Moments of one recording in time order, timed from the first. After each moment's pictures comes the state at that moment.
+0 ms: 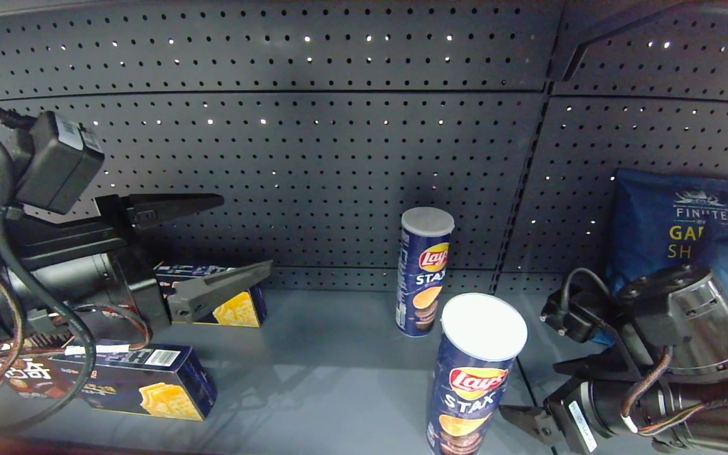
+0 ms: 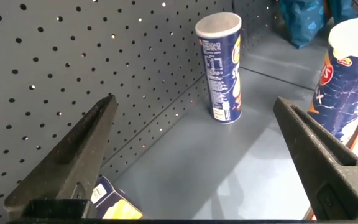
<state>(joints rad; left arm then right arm) -0.25 1.32 -0.71 -0.52 -0.54 0.28 0.70 1.46 -0.71 0.01 -0.14 0.08</state>
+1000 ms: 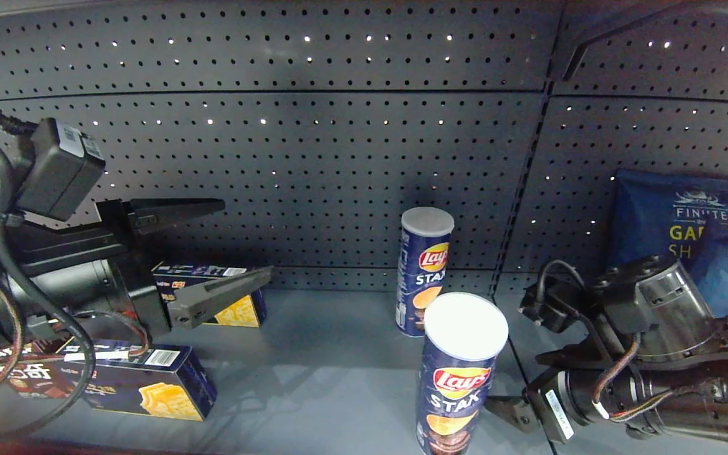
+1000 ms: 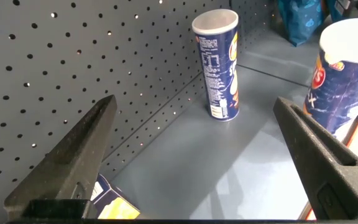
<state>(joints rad) -0.26 1.32 -0.69 -0.52 -0.54 0.28 0.72 1.52 -0.77 0.00 -0.15 0.08</state>
